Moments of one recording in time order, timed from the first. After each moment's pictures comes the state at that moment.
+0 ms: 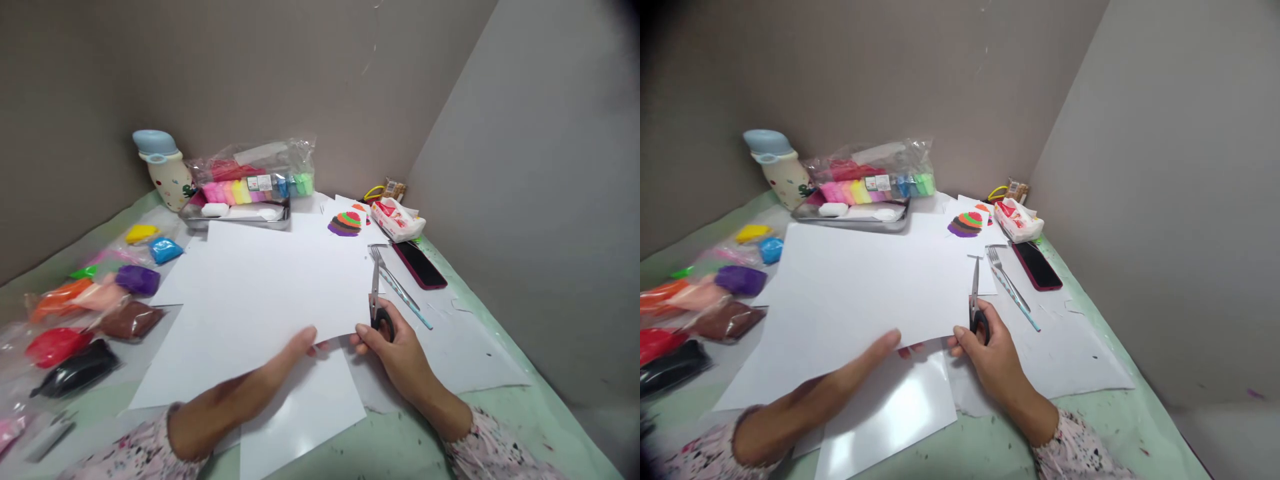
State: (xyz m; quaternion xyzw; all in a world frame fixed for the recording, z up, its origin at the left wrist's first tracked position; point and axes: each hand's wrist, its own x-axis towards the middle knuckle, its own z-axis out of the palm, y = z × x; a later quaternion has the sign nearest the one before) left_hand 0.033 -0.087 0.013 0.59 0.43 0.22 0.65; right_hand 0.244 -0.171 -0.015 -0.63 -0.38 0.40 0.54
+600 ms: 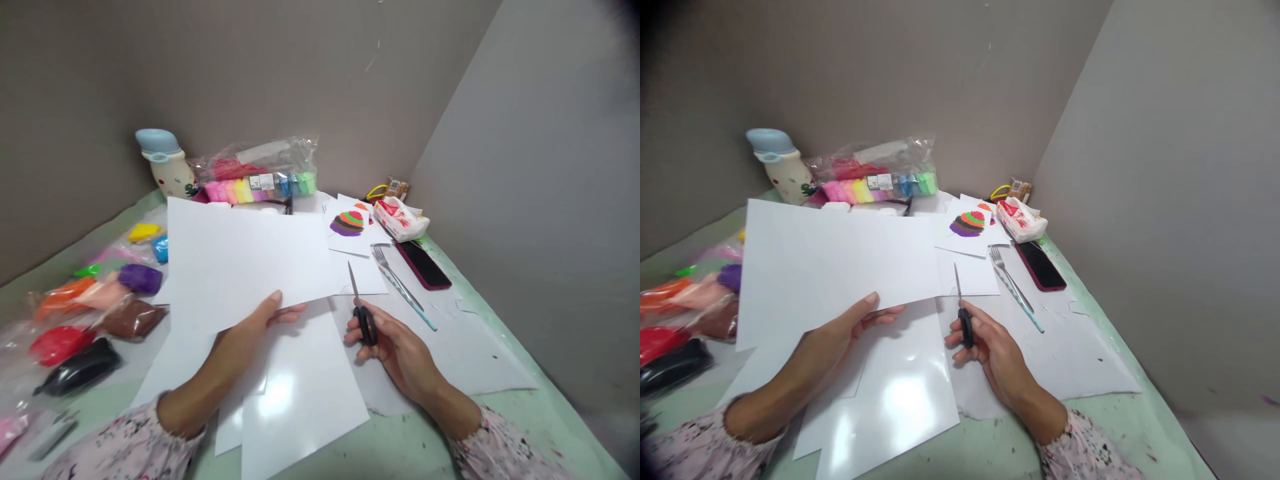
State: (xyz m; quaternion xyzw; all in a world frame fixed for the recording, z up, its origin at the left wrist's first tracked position) left_hand 0.034 -0.059 0.002 0.47 0.52 0.28 0.66; right_hand 0.255 -0.165 -0.032 -0.47 -0.29 0.57 0.61
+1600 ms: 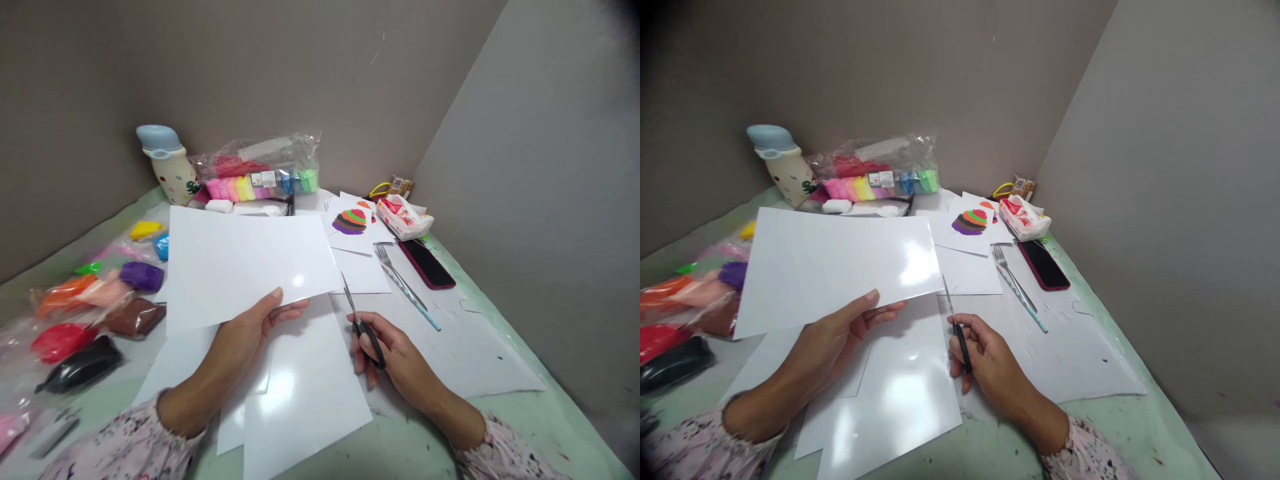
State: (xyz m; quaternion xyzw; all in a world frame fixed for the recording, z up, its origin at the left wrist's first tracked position) left_hand 0.049 -0.061 0.019 0.33 0.46 0.39 0.72; right_hand 0.246 -0.172 -0.025 -0.56 -0.41 0.54 0.48
